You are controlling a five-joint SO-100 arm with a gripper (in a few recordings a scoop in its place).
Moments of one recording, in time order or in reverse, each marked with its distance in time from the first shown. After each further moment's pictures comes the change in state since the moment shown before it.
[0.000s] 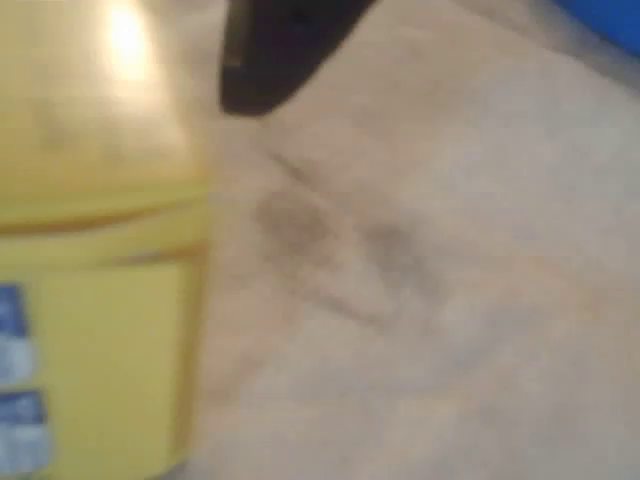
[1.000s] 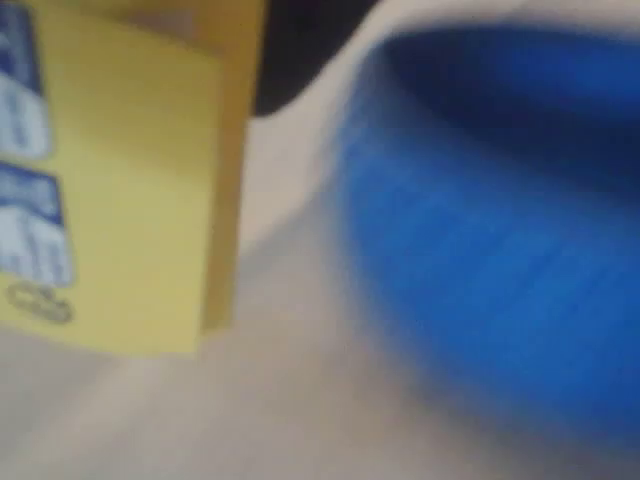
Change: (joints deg) arm 10.2 0.3 -18.8 0.2 2.5
